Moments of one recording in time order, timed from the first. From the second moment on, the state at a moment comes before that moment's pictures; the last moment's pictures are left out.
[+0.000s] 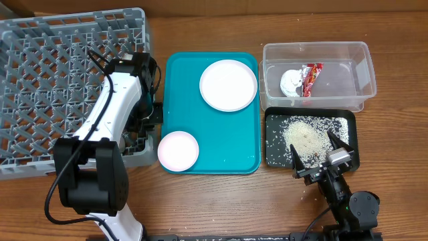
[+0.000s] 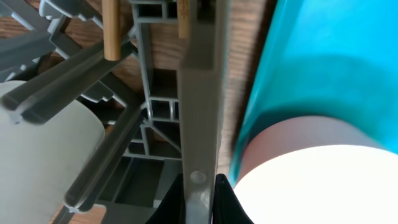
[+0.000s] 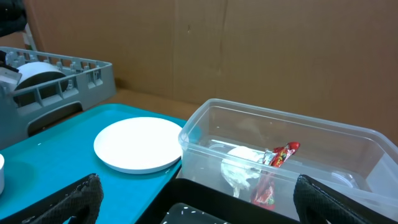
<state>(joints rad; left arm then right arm) -0.10 1.89 1.47 -1.31 -0.09 -0.21 0.11 0.01 0.02 -0.01 -0.23 -0.09</state>
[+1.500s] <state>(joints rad) -0.07 1.89 1.47 -1.30 -0.15 0.01 0.11 0.01 0.02 -0.01 -0.23 -0.09</state>
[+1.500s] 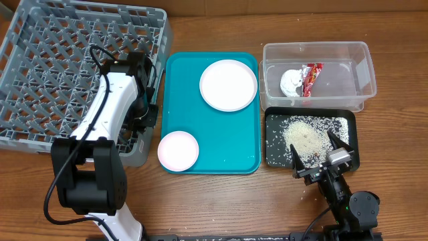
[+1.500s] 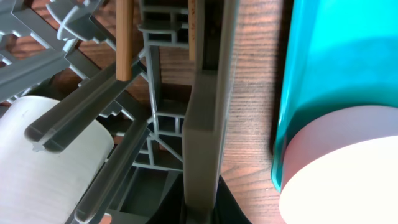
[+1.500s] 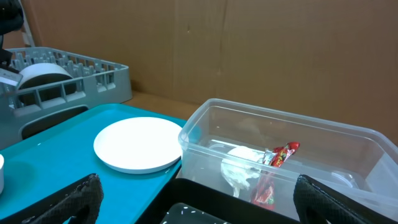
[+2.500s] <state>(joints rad) -0.10 1.89 1.47 -1.28 -0.13 -0.23 0.11 0.01 0.02 -0.01 -0.23 -0.09</state>
